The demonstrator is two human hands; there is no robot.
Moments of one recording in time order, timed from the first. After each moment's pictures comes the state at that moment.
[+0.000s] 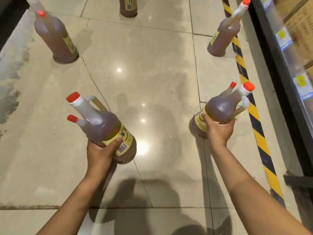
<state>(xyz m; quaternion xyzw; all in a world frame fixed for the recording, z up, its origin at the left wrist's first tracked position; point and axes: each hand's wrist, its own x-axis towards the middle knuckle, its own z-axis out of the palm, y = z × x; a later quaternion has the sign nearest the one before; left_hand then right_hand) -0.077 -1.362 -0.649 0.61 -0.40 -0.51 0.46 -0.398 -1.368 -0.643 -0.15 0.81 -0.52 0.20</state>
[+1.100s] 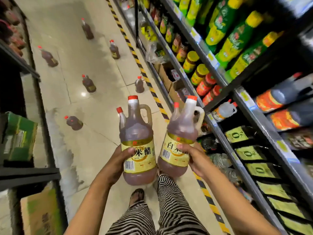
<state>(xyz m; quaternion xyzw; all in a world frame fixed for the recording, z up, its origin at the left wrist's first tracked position) -0.124 -1.215 0.142 0.37 -0.43 -0.82 0.10 -0.318 -1.076 0.153 -0.05 0.59 -0.59 0.54</state>
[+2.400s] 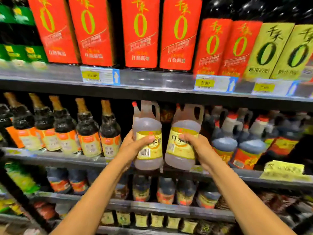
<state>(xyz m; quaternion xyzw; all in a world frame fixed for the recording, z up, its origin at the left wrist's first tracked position) -0.531 -0.722 0.407 -0.09 -0.66 -0.74 -0.06 -0.503 -0.507 0.413 0.09 0.68 -0.72 -0.07</state>
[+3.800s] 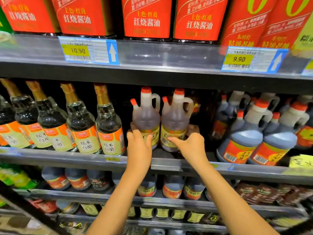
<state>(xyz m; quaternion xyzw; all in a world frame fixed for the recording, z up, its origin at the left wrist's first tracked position) -0.572 -0.703 0.344 -0.02 -0.90 -0.41 0.17 -0.554 -0.548 0.358 0.14 0.87 -0.44 -0.20</state>
